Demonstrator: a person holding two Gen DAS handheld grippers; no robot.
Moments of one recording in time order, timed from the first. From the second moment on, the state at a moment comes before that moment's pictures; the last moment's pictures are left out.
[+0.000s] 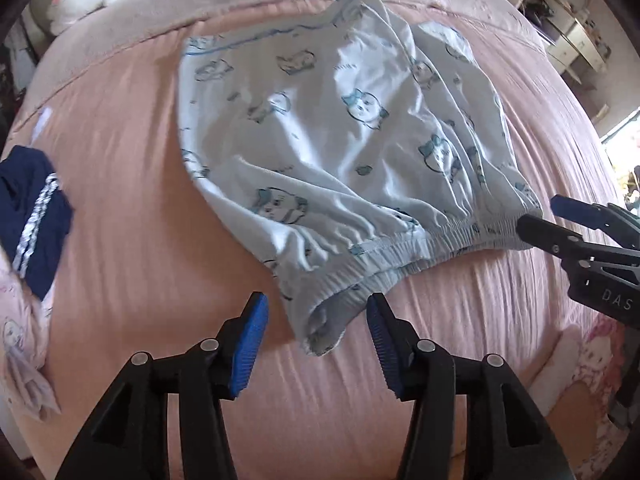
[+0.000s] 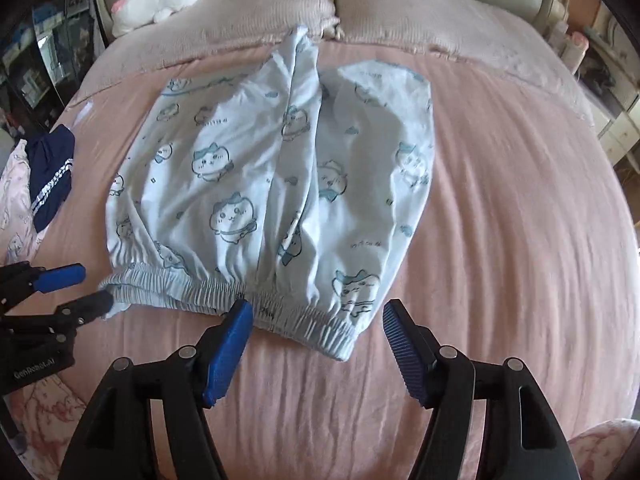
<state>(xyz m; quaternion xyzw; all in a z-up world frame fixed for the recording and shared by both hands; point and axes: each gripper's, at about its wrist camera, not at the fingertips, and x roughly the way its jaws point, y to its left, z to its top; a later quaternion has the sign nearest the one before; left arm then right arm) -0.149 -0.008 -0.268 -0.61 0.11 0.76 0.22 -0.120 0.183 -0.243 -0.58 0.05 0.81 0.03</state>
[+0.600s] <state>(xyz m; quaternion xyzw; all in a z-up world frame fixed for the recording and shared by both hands) -0.180 -0.005 -0.284 -0.59 0.15 0.77 0.20 -0.123 0.195 -0.282 -0.59 -0.01 0.80 0.08</state>
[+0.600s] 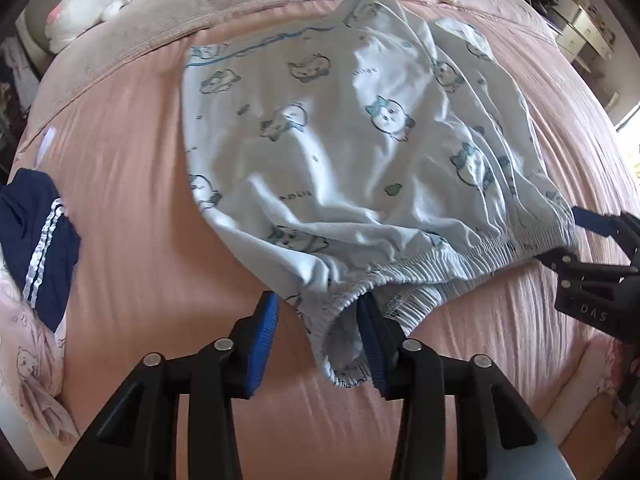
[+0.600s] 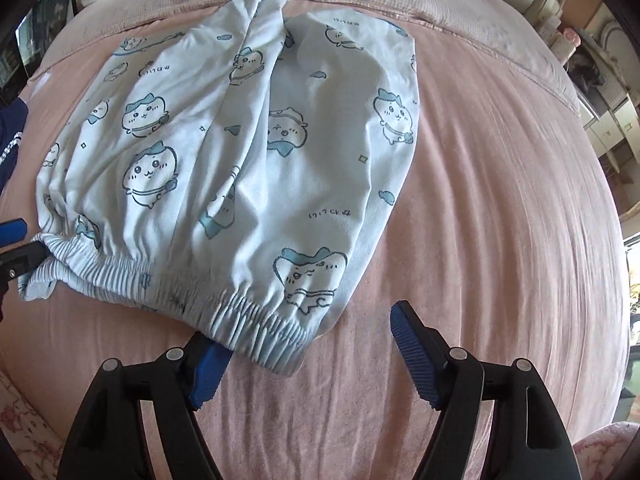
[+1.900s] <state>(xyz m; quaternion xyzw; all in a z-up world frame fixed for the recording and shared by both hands) -0.124 -0.016 -0.233 -0.56 0.05 0.81 0.17 -0.114 0.192 -0.263 -0.56 0.02 0.83 0.05</state>
